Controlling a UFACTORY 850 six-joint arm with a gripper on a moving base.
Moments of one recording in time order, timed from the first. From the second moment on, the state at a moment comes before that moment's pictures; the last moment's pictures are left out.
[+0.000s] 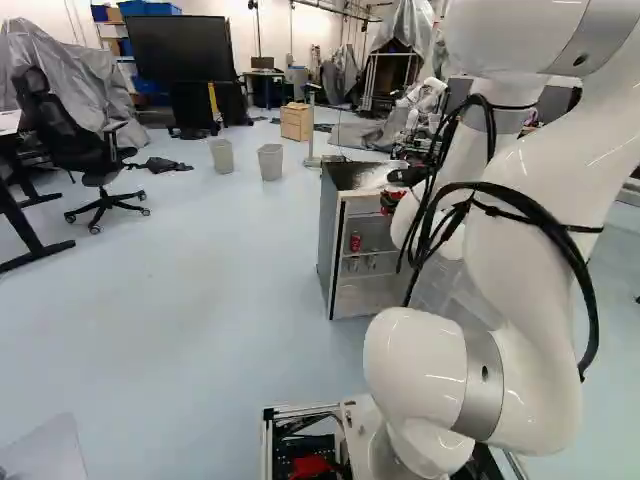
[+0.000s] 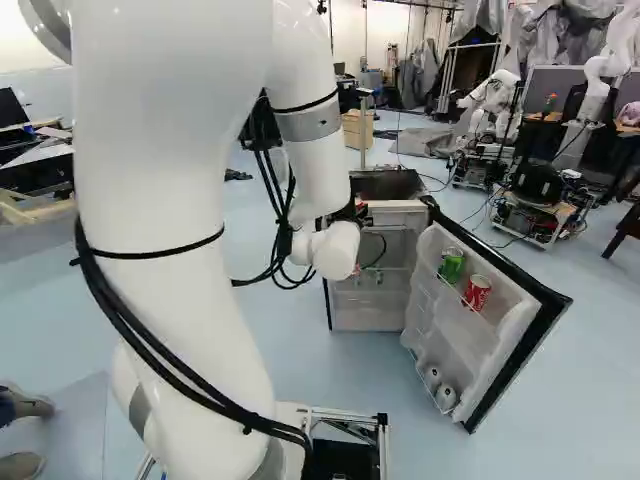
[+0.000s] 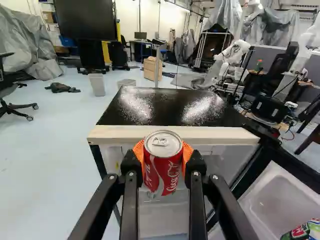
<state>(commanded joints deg) -27.1 -13.9 -27.2 -24.5 66.7 0.0</state>
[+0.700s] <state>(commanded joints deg) -26.5 -10.5 -29.0 -24.5 64.0 0.0</state>
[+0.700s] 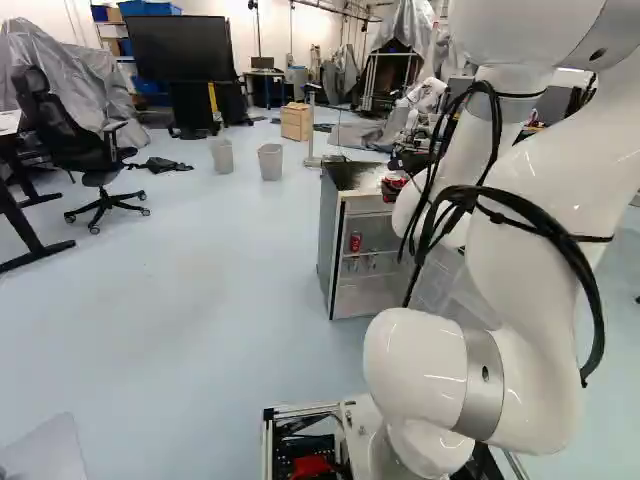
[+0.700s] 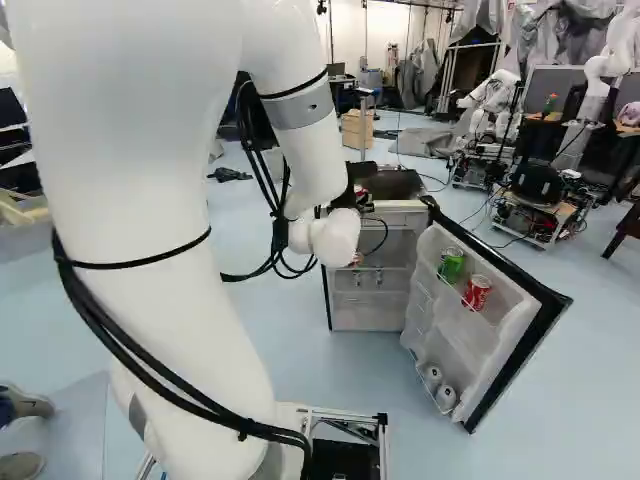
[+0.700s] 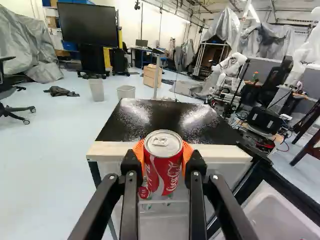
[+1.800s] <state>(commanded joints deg) -24.3 -13.4 -37.5 -24.5 55.3 0.0</state>
